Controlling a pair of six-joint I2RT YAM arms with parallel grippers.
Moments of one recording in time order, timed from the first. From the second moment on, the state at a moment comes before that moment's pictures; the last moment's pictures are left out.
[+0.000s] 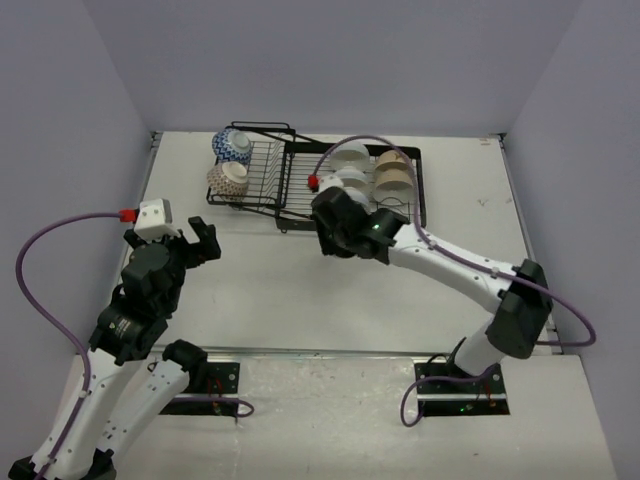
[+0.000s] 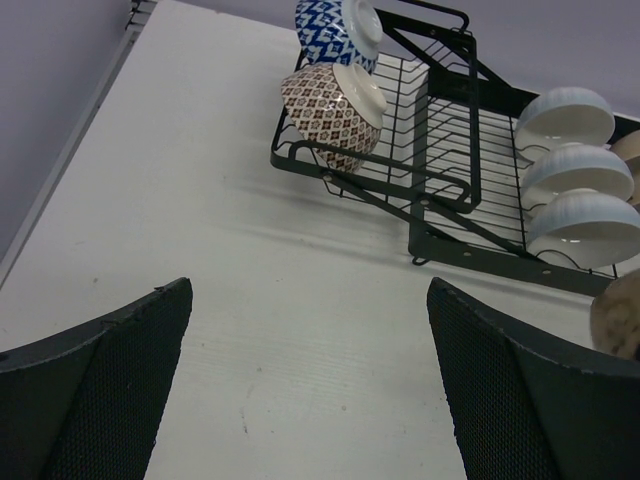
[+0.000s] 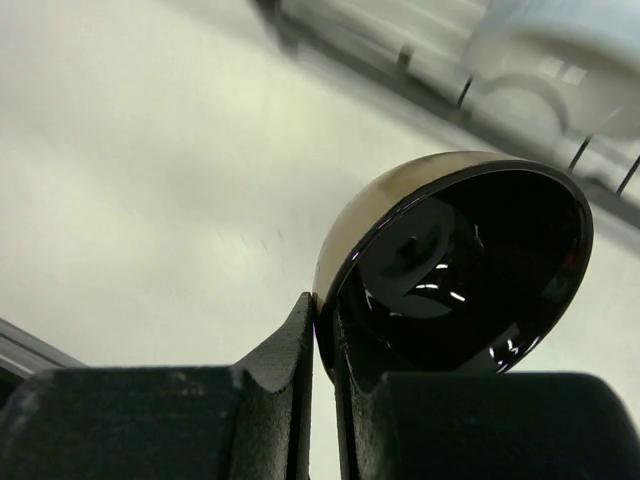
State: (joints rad) left arm -0.43 0.51 0.82 -0.55 -0.48 -0.32; right arm 0.85 1.50 1.36 -0.52 0.23 0.46
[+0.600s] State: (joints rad) left arm -0.42 0.51 0.82 -0.55 -0.49 -0.32; right arm 1.17 2.01 1.58 -1.00 0.36 0.28
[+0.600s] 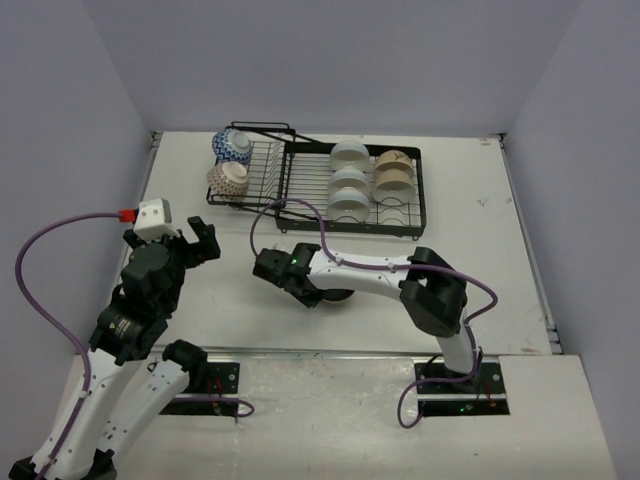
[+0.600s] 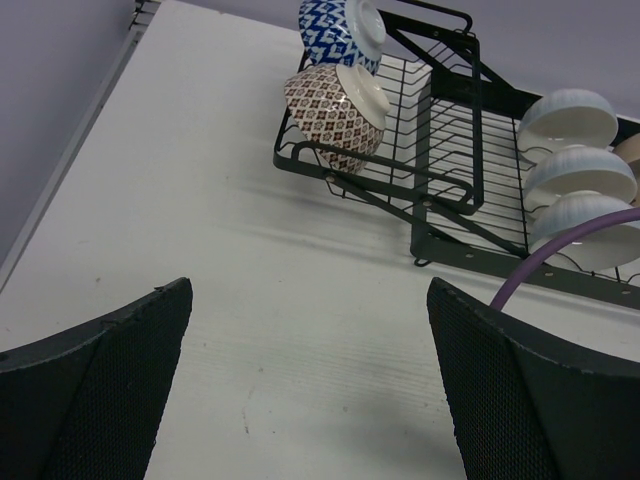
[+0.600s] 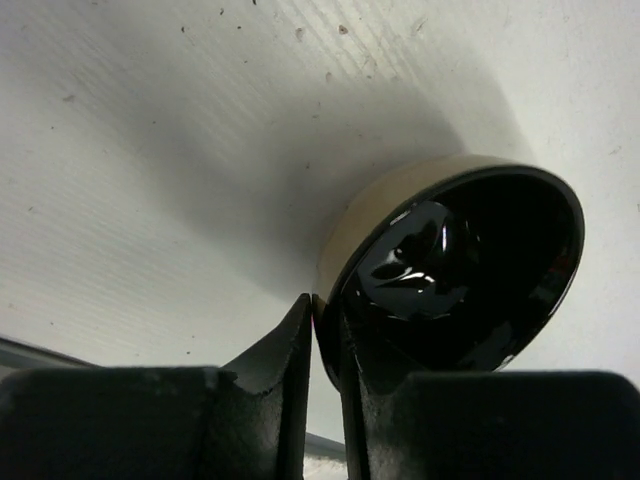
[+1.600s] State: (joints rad) left arm -0.42 0.52 0.82 -0.56 -0.51 -0.32; right arm 0.39 1.06 0.88 -0.20 0.37 0.99
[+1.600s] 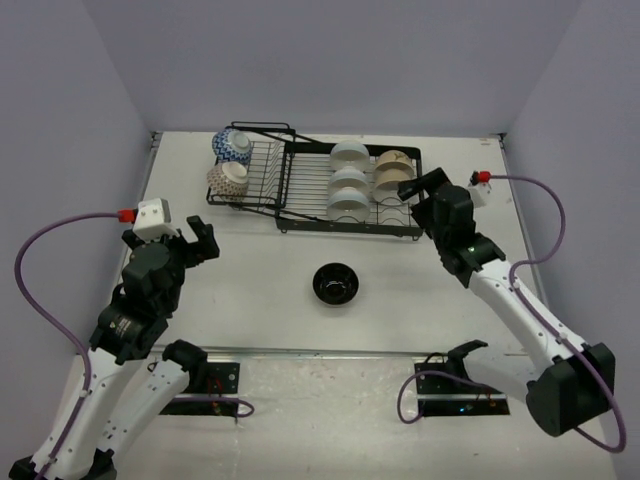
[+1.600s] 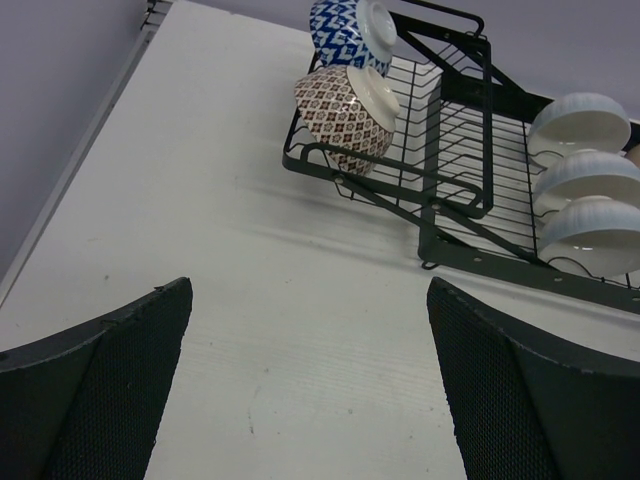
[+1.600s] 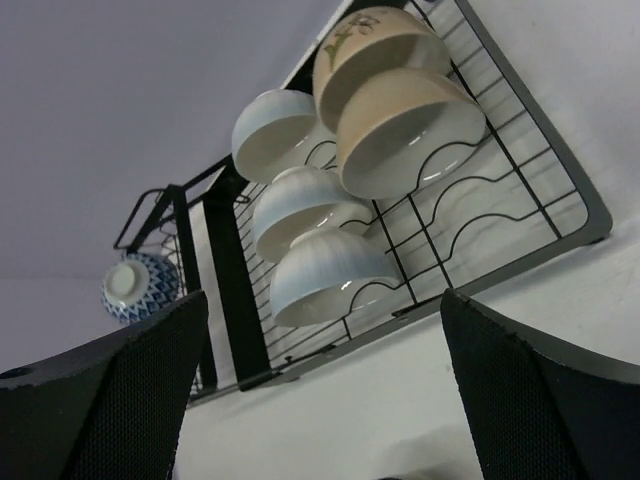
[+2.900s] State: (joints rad) left arm -0.42 0.52 0.82 -0.55 -0.46 -0.32; right arm 0.29 1.77 0.88 0.53 0.34 1.58
